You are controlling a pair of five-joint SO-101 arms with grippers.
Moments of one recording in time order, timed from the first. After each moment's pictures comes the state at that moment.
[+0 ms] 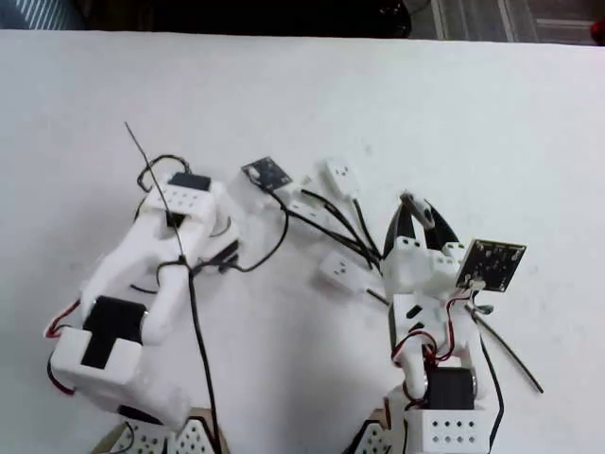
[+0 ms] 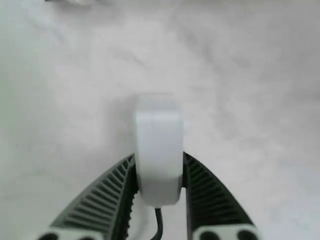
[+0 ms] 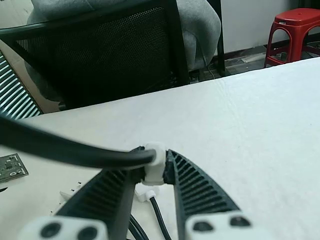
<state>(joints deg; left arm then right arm) 5.8 8.0 26.0 65.6 -36.4 -3.3 -97.5 88.3 28.0 -11.5</state>
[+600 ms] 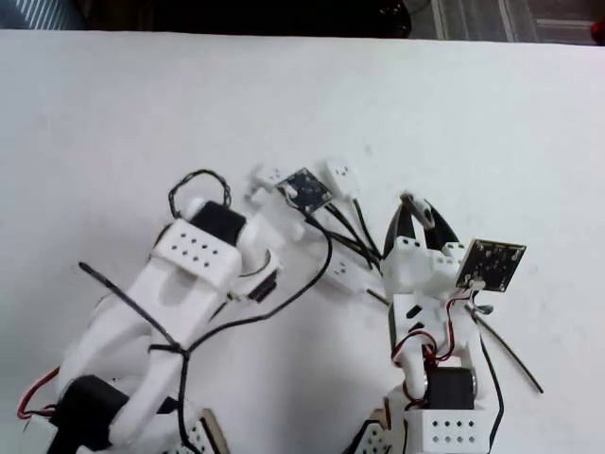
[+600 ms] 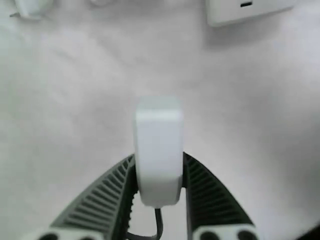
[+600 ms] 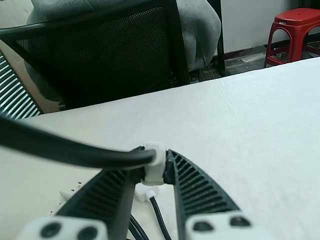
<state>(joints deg) 22.5 -17.5 32.9 79.1 -17.2 -3.3 -97.5 88.3 28.0 -11.5</state>
